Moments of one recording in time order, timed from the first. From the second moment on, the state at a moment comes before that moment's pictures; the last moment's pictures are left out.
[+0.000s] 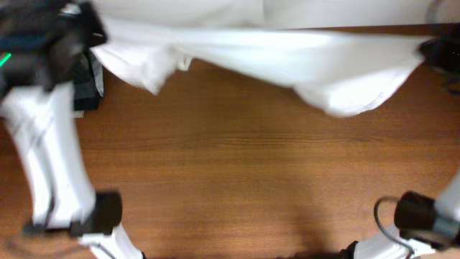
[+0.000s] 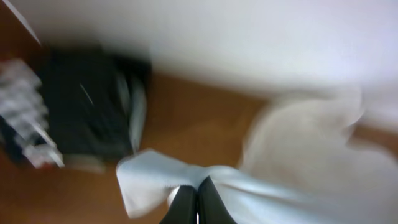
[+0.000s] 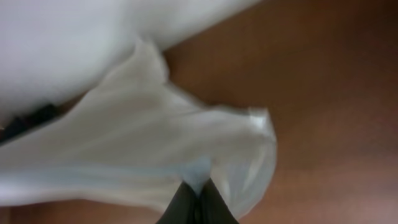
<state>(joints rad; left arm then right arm) 0.00 1.97 2.58 -1.42 -0.09 -0.24 -0.38 1.84 2.39 -1.57 -0.46 0.12</state>
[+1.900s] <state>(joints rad) -0.02 1.77 1.45 -1.03 0.06 -0.33 -0.29 1.50 0.95 -0.87 -0.41 0.27</state>
